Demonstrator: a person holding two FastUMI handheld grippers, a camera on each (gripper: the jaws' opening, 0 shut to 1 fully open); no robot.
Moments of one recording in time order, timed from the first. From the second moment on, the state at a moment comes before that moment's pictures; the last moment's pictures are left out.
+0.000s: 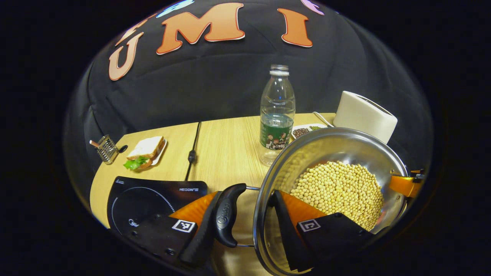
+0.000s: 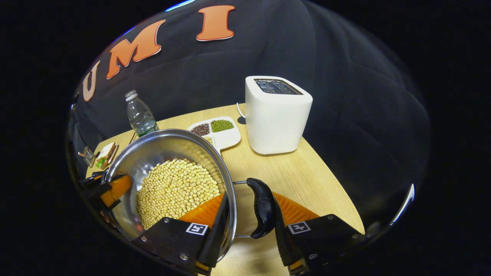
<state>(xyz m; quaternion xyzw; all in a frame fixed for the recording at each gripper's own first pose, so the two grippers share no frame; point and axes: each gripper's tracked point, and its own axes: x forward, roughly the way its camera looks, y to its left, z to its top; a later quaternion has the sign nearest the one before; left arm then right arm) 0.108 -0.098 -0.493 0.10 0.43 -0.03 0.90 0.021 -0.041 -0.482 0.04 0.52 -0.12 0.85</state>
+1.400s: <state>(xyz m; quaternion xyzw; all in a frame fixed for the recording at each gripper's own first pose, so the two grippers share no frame) 0.037 0.117 -0.346 0.10 0.37 0.09 0.92 0.029 0.176 -0.380 0.02 0.47 0.03 0.88</state>
